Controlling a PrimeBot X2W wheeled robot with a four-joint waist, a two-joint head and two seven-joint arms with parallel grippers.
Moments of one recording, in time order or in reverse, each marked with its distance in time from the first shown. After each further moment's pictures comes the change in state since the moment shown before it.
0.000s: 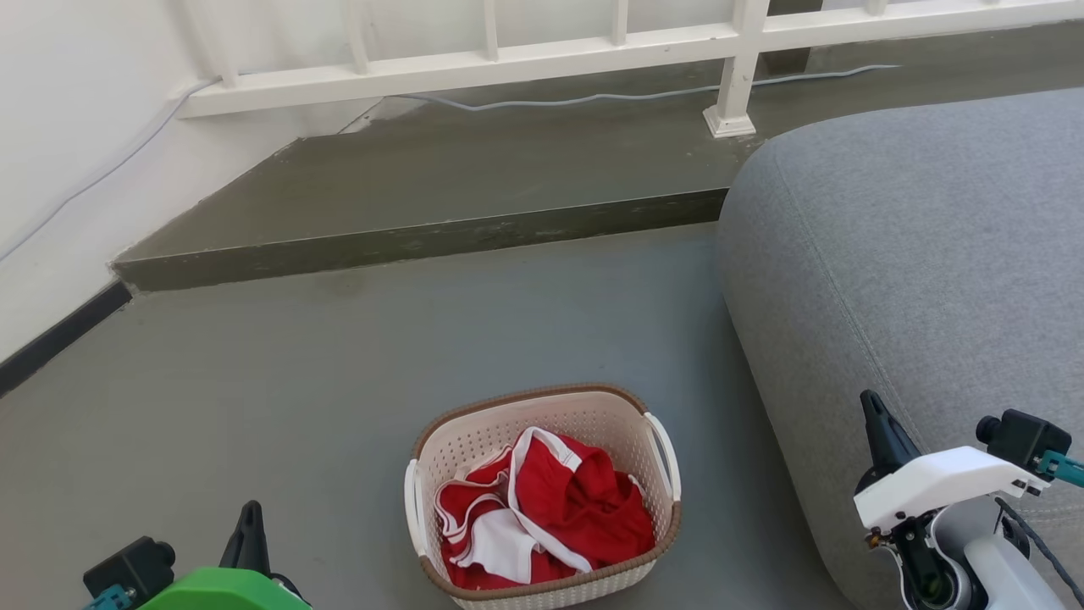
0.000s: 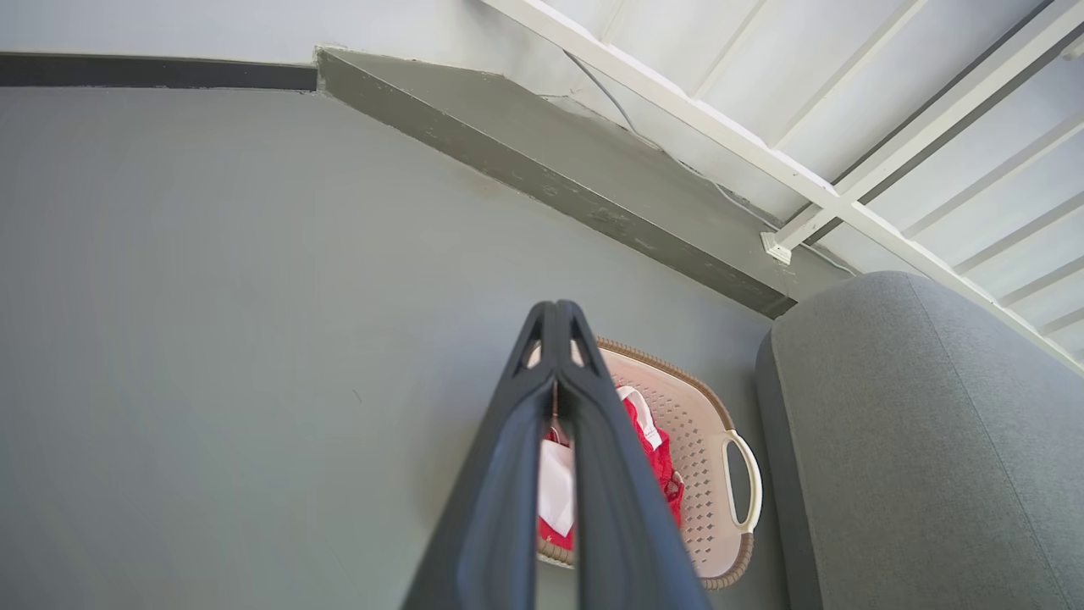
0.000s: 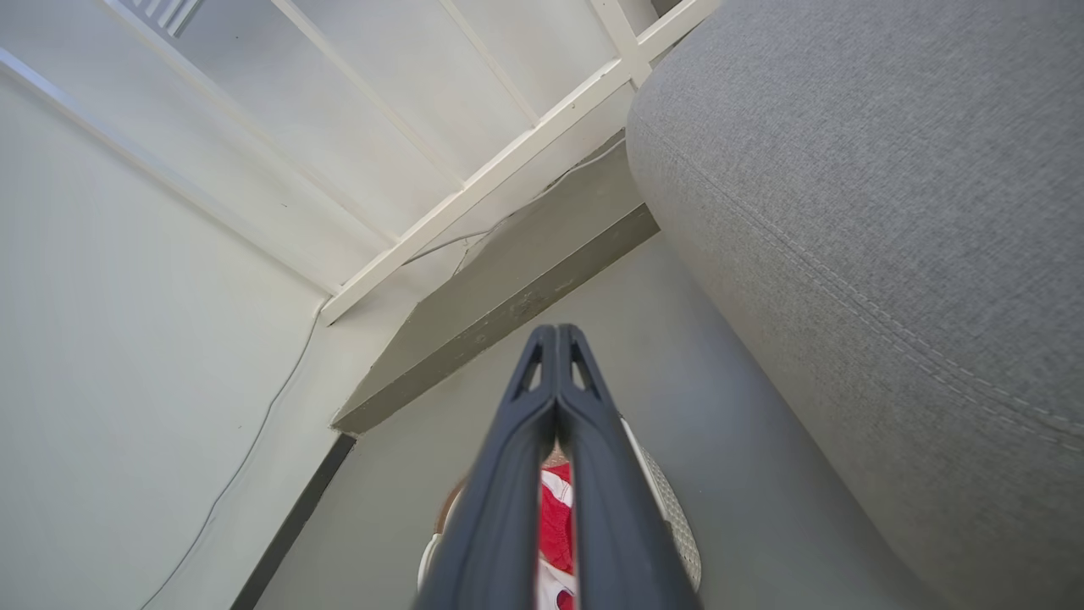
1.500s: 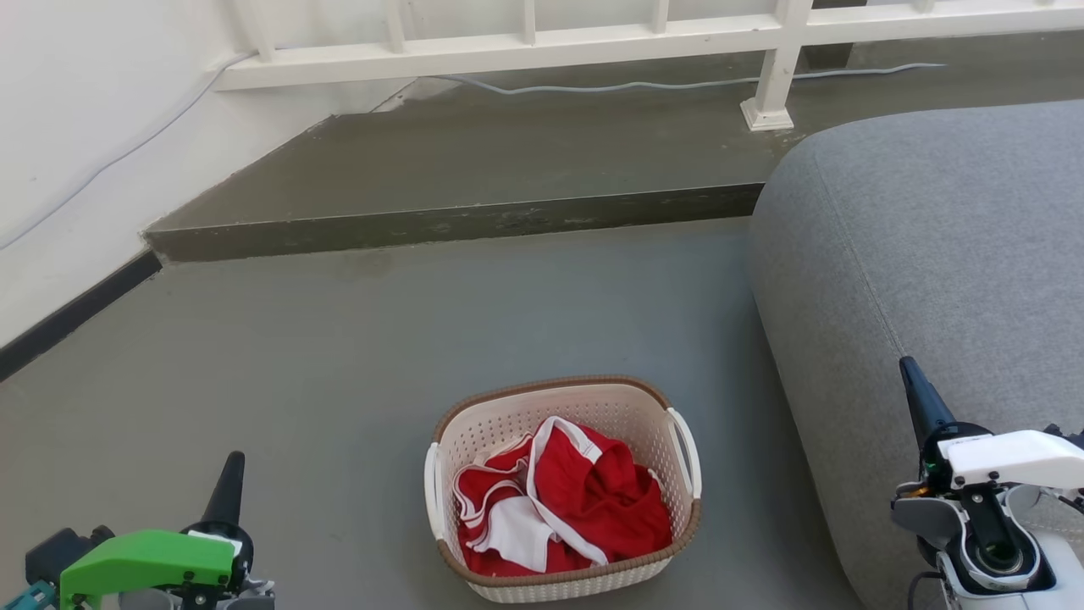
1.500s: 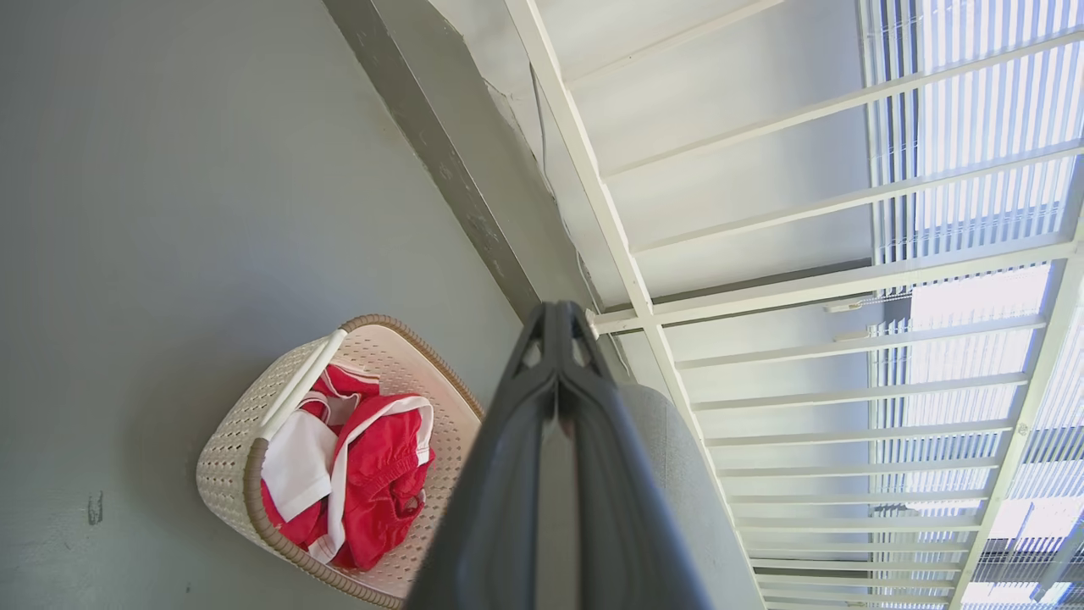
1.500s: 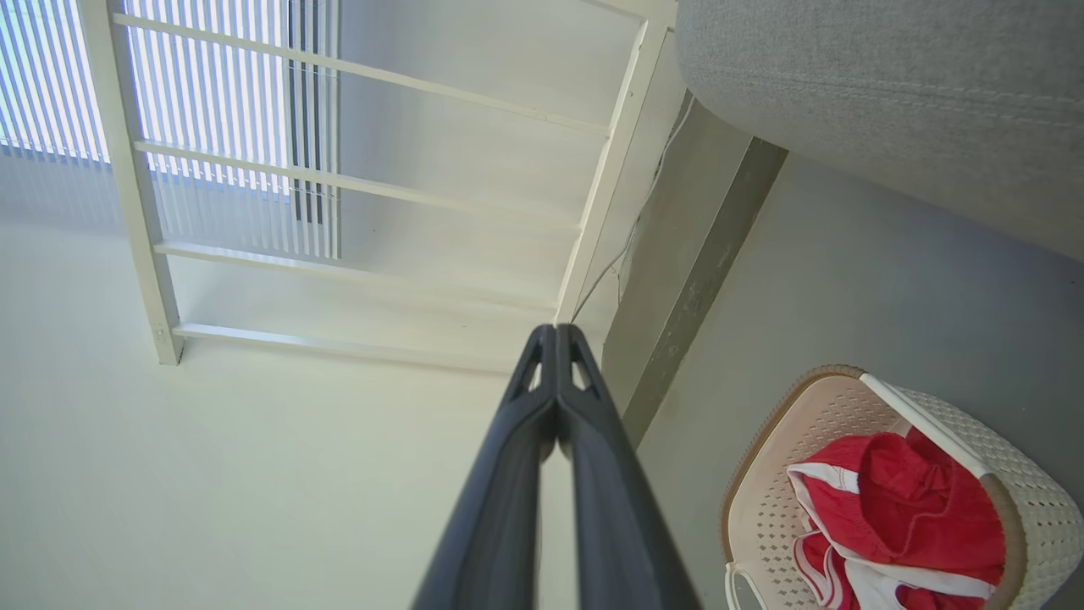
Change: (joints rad) left arm -0.083 -0.001 0.103 0.008 -0.618 -0.106 0.146; right arm -0.021 0.095 -0.243 -0.027 0.526 0.106 0.158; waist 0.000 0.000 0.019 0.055
